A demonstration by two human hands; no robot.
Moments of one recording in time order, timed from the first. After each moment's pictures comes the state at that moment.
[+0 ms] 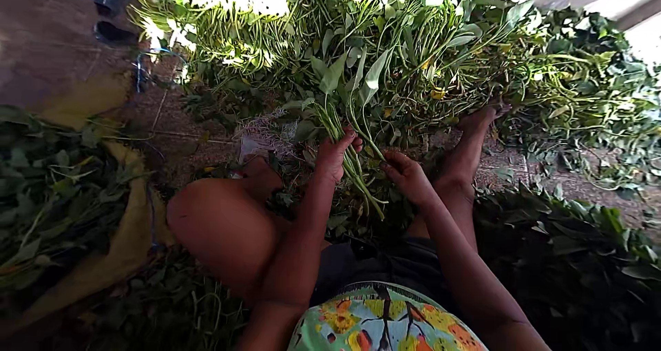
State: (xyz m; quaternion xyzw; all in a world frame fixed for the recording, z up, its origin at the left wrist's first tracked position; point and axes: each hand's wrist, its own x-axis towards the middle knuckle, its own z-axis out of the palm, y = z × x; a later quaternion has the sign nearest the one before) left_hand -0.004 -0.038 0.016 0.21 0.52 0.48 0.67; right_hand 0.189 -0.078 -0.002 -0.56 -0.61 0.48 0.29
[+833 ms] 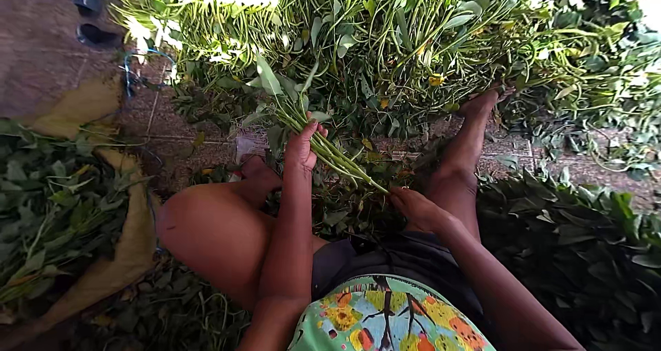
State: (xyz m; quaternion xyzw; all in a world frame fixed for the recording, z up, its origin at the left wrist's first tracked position) left_hand -0.045 -0.002 -0.011 0.12 0.49 0.59 0.63; right_hand 0.219 -0.113 -0.007 -0.55 -0.65 0.51 -0.10
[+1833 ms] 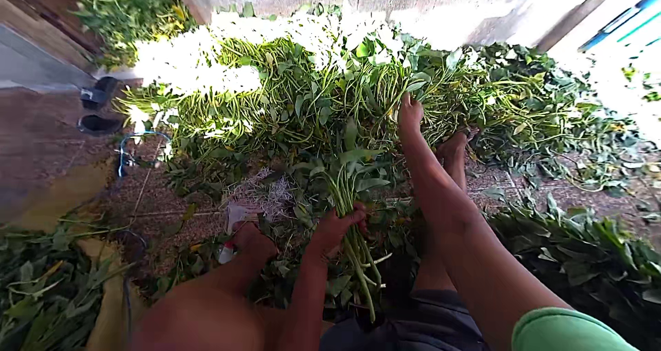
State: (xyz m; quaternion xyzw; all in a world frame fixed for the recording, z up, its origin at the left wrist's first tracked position) left_hand -0.002 -0.037 0.014 0.35 0.40 0.33 0.78; right_hand 0.246 0.171 0.018 -0.75 -0.31 0.31 0.49
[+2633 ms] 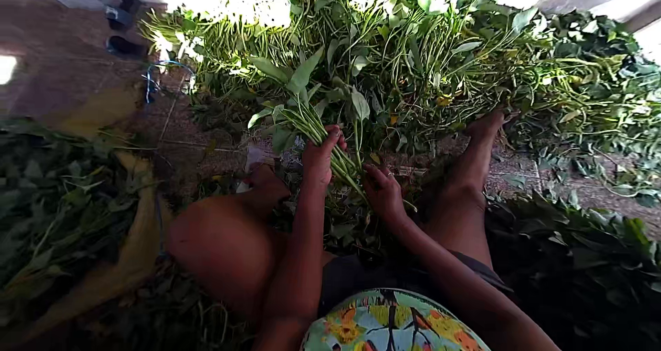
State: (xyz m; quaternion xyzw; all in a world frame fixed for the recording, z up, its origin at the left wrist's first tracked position) left_hand -0.041 -0.028 0.020 0.26 0.51 0.58 0.59; right_hand 0.114 -0.096 -0.035 -0.60 -0.63 0.33 0.36
